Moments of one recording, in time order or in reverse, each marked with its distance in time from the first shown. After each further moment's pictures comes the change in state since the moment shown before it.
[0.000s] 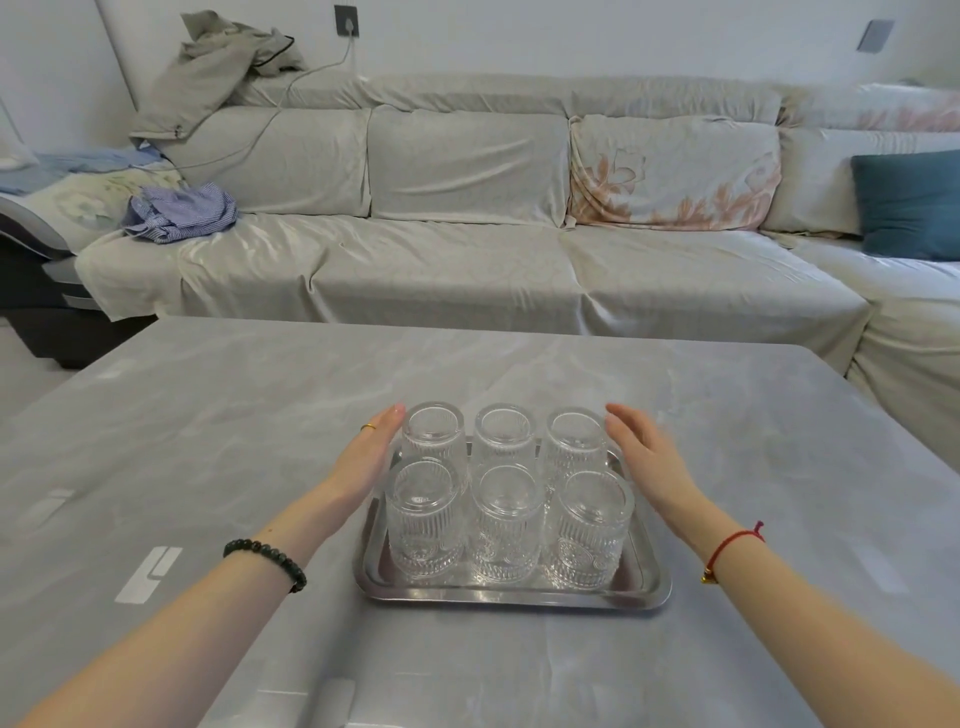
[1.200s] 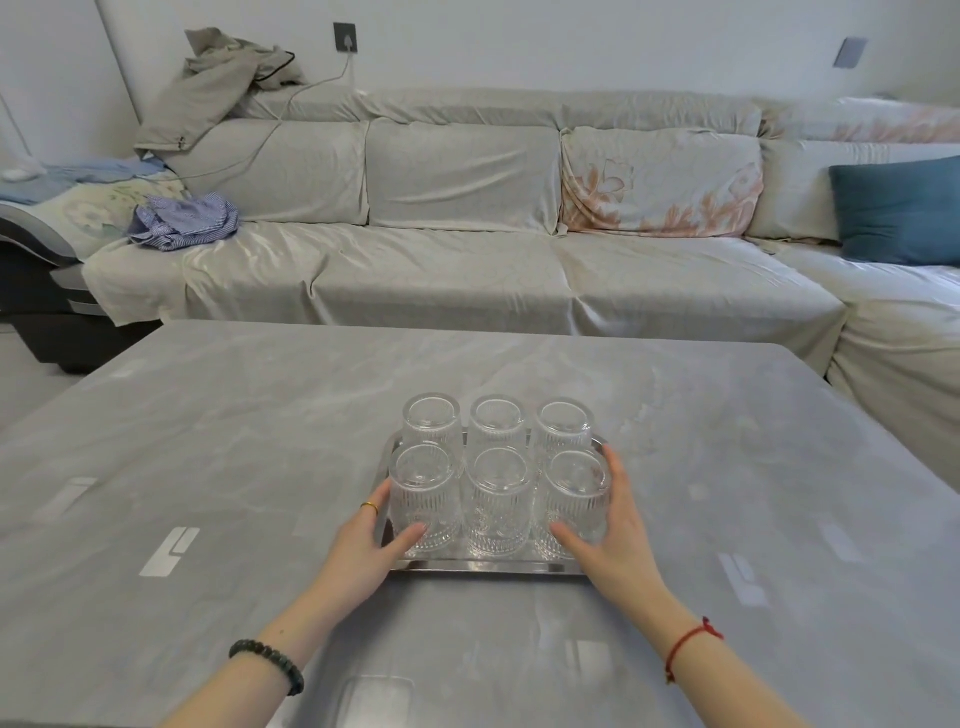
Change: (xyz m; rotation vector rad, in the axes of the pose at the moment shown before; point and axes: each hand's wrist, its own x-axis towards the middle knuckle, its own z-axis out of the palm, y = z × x) left_hand -0.069 -0.071 0.012 0.249 0.026 0.218; right_hand -0.095 0.029 0.024 -0.192 0.026 -0.207
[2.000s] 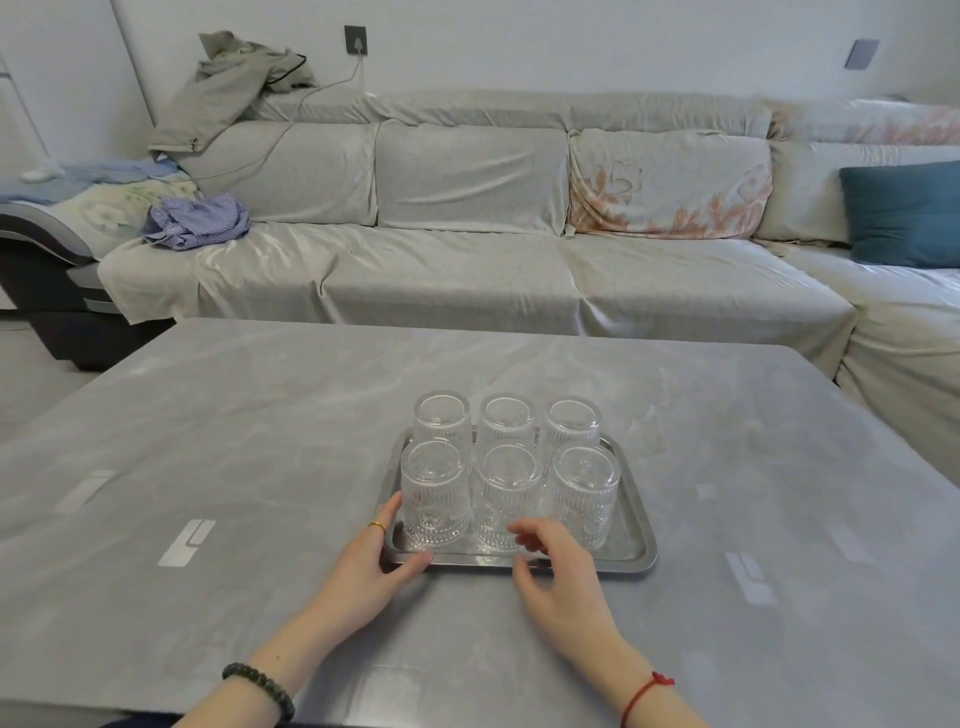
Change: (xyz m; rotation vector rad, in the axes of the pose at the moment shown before) left_hand -0.023 -0.003 -0.005 0.087 -0.057 -0.028; right_hand -0.037 -0.018 0.050 -0.027 -0.116 -0.138
